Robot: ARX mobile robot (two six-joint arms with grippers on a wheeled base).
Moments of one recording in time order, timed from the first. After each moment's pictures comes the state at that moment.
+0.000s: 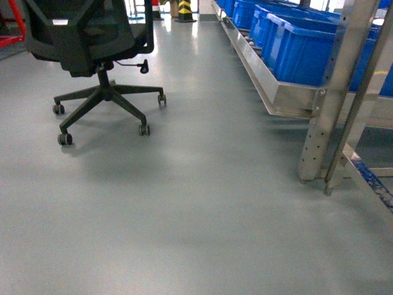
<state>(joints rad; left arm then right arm) 0.00 0.01 0.01 -0.01 0.00 -0.01 0.00 0.00 0.01 0.00 0.00 0.00</state>
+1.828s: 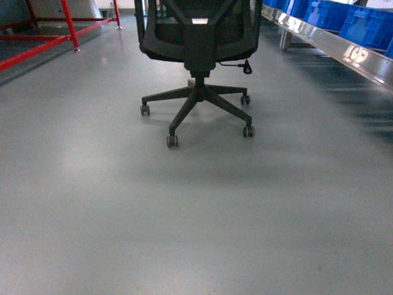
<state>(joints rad) 0.00 0.01 0.01 -0.01 0.00 -0.01 0.00 0.00 0.01 -0.01 0.00 0.00</state>
